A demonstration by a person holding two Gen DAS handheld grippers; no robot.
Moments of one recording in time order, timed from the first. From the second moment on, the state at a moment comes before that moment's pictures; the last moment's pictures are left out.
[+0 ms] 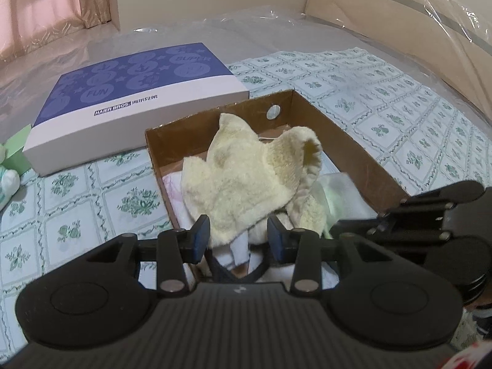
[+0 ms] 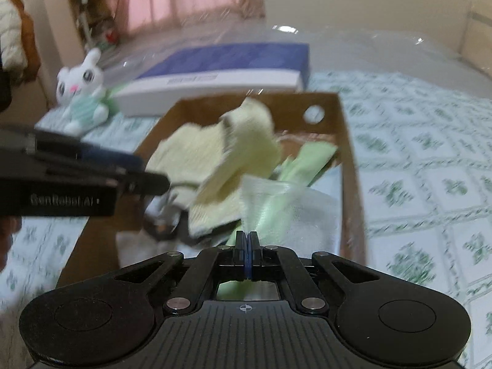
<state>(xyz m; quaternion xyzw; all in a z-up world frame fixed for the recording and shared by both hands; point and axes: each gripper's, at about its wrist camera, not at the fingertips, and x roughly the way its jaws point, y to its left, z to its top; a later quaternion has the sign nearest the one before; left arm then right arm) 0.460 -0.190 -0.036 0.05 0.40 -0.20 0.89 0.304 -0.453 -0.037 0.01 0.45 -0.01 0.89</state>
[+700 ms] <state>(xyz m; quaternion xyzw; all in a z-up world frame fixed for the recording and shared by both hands) 0.403 -0.174 -0.010 0.04 0.40 -0.20 0.89 0.236 -0.443 0.001 0.07 0.39 -0.06 0.92</state>
